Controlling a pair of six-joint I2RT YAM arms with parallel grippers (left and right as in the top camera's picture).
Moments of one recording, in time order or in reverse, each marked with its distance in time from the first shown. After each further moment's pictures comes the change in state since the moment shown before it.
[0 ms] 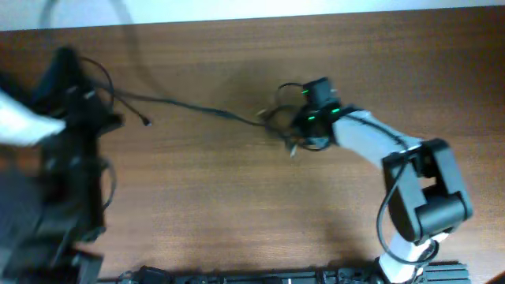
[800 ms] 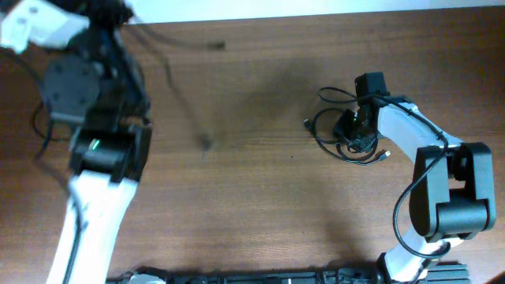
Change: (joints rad) left arm 0.045 0.445 0.006 0.784 -0.171 0.173; right arm -0.254 -0.029 0.010 -0.266 -0.012 -0.294
